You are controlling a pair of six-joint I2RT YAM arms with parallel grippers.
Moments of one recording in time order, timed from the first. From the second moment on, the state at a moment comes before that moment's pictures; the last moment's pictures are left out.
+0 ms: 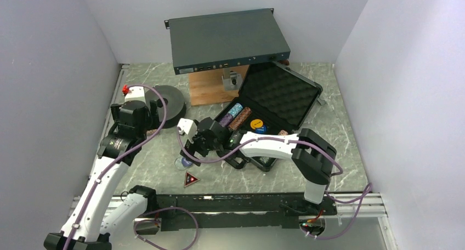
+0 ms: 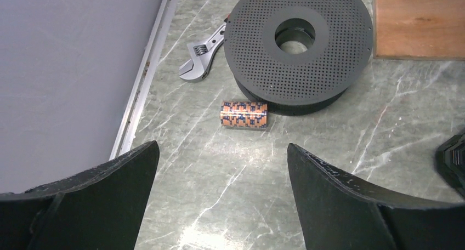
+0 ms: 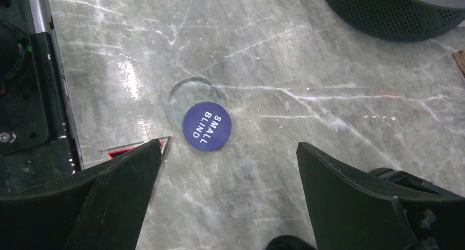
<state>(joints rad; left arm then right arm) -0.25 0.82 0.92 -0.65 -0.52 -0.13 1.12 1.79 1.20 0.02 -0.14 -0.09</state>
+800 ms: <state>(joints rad) -0.23 0.82 0.91 -0.63 -0.52 -0.13 1.12 1.94 1.04 0.35 -0.39 -0.49</state>
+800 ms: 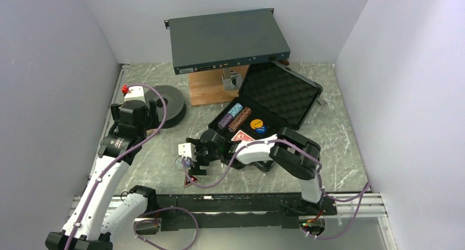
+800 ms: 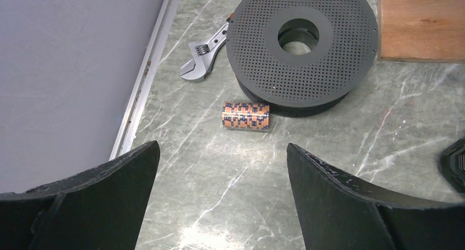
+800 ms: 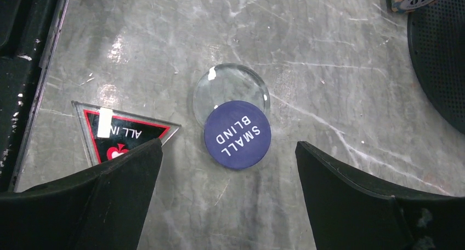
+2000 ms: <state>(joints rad) -0.23 0.82 0.91 -0.61 -0.49 -0.12 1.07 2.04 1.08 0.39 -0.54 -0.44</state>
